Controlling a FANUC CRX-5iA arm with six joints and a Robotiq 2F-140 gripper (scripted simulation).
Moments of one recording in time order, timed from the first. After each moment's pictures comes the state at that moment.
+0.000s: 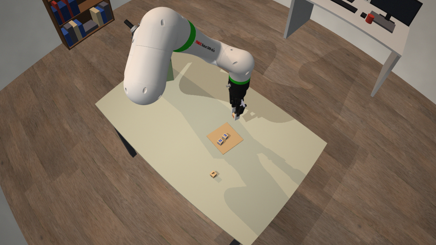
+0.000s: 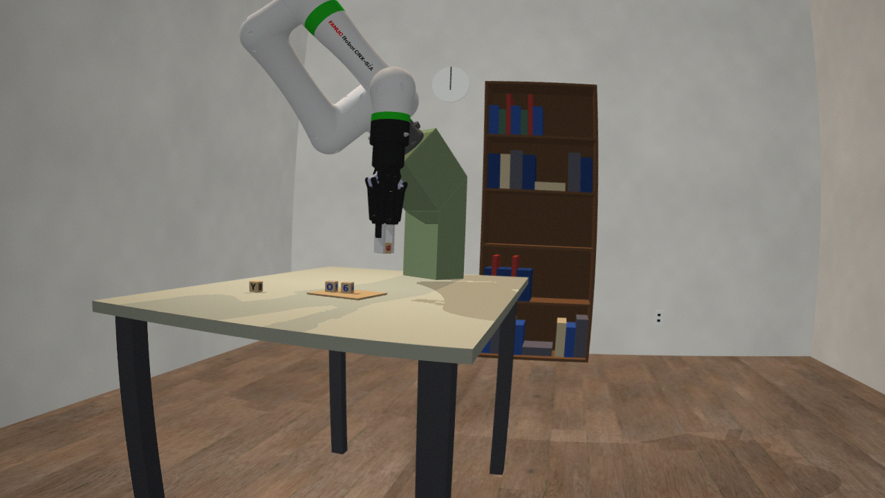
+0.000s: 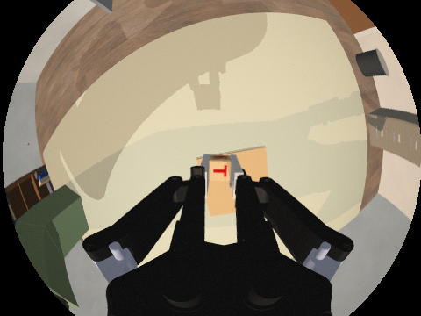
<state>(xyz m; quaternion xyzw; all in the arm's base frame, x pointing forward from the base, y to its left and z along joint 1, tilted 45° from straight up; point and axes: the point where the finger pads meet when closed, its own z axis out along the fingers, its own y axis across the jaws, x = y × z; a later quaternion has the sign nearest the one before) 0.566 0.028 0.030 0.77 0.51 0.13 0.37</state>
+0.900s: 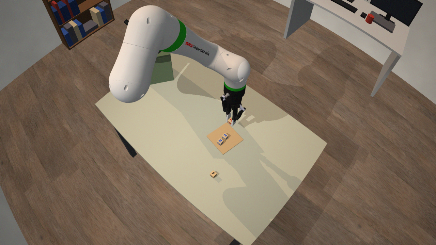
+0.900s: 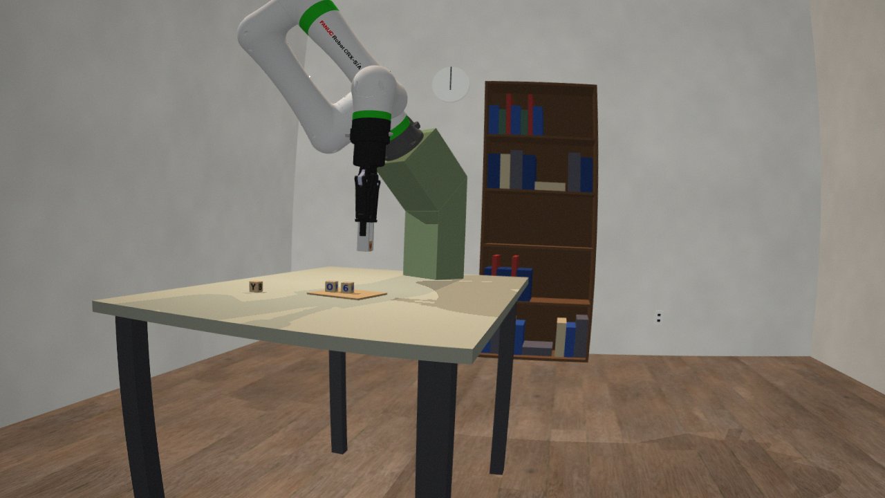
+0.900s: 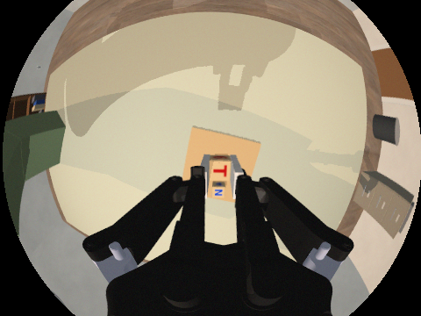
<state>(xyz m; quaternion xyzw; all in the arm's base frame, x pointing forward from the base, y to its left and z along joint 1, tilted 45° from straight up) 0.563 -0.009 0.055 0.65 0.66 0.05 0.38</state>
